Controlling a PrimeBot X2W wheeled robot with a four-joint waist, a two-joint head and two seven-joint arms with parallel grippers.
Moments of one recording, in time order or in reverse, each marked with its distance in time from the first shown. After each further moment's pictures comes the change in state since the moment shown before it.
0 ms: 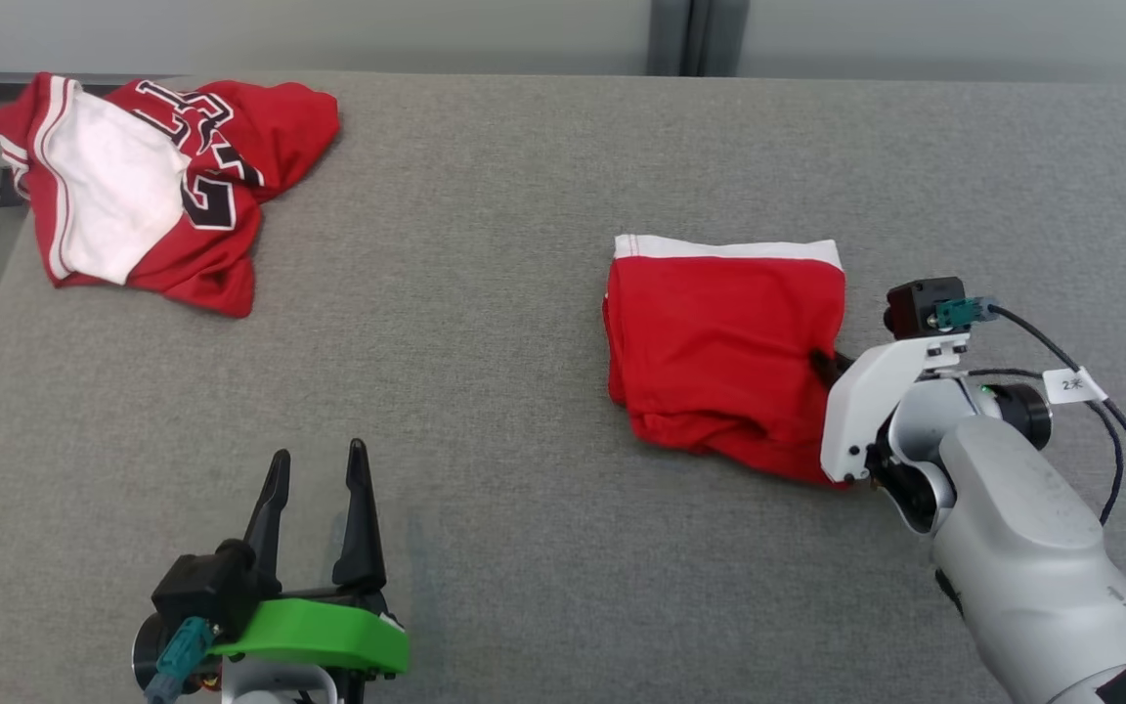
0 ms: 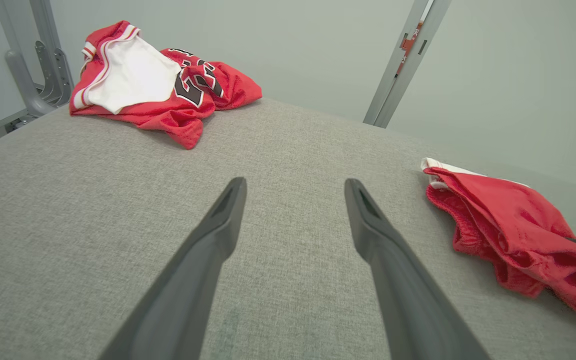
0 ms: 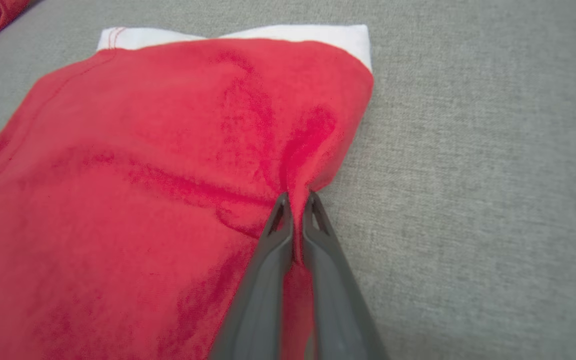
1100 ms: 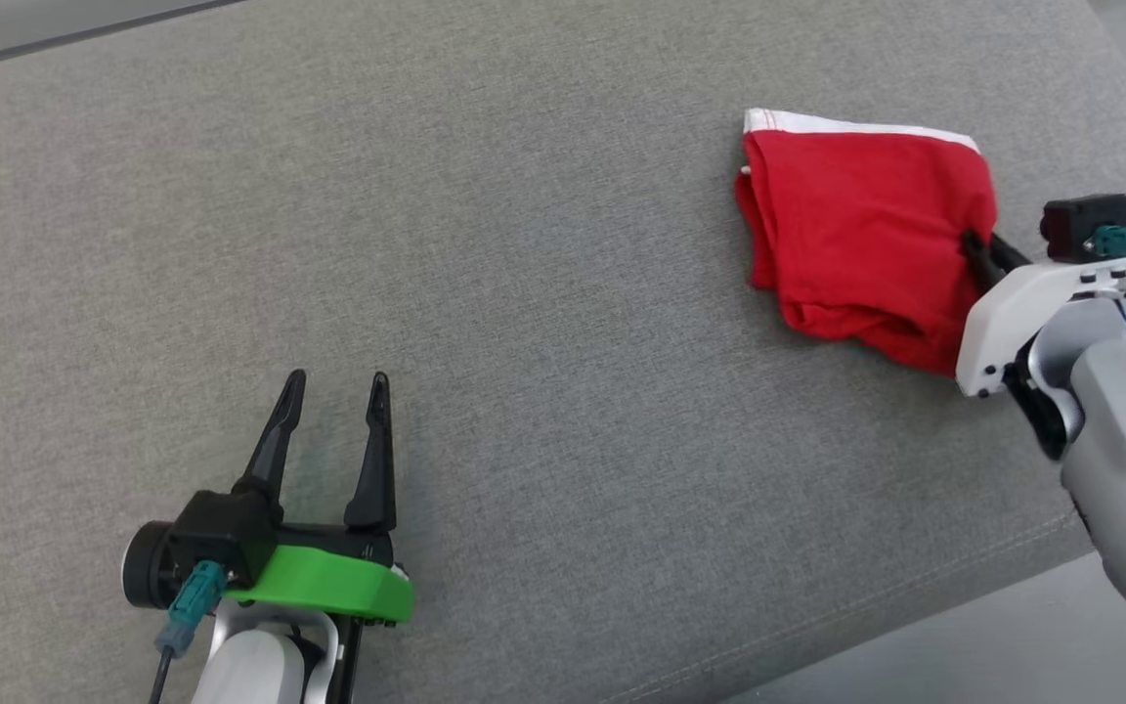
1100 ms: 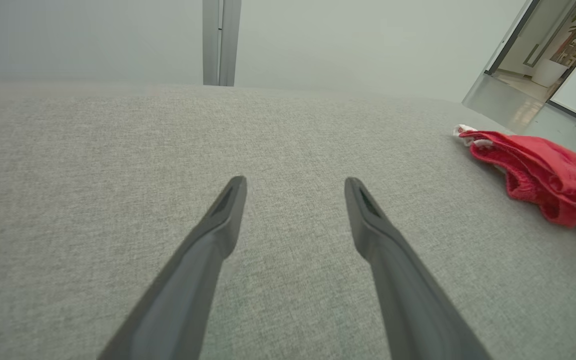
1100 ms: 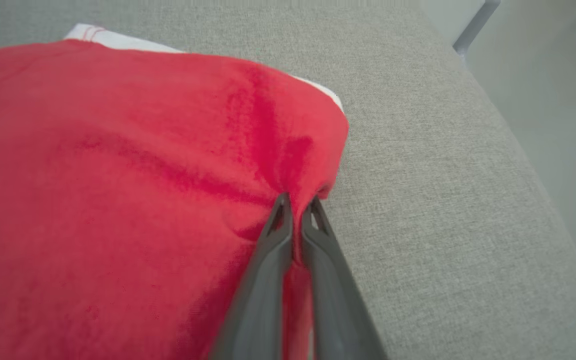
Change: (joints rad) left arm -0.097 0.028 -0.029 -0.024 0.117 -0.052 0.000; right arm -0.151 -0.200 0.085 0.137 -0.004 0.000 -0.288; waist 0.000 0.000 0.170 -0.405
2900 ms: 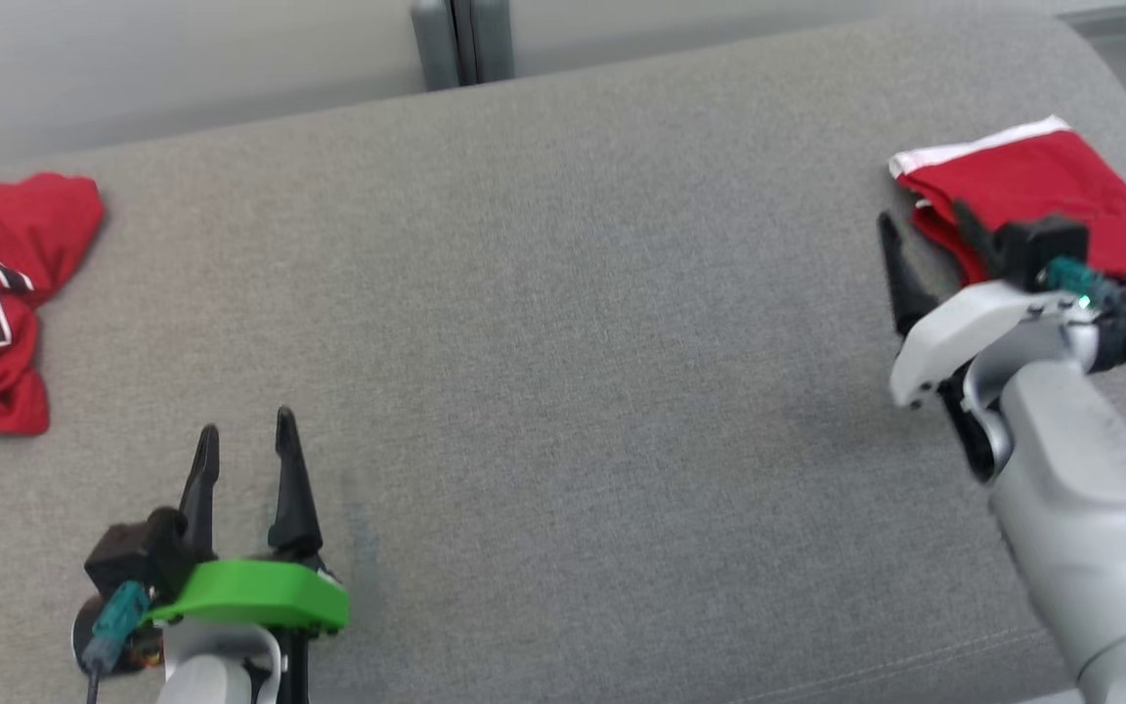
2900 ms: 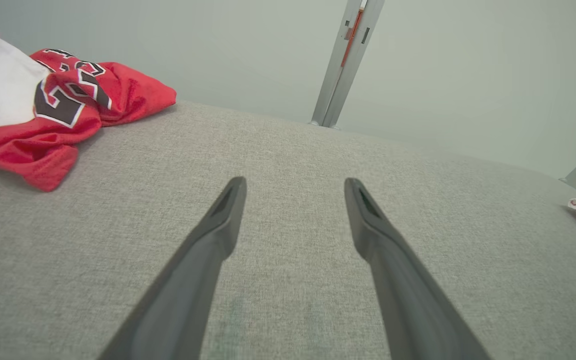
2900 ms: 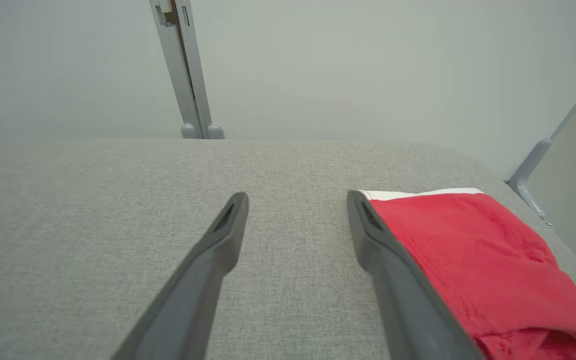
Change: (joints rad) left arm 0.005 -0.013 0.129 0.111 -0.123 0.039 0.002; right arm 0.040 0.104 -0.103 -0.063 -0.122 0.000 -0.178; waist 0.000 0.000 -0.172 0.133
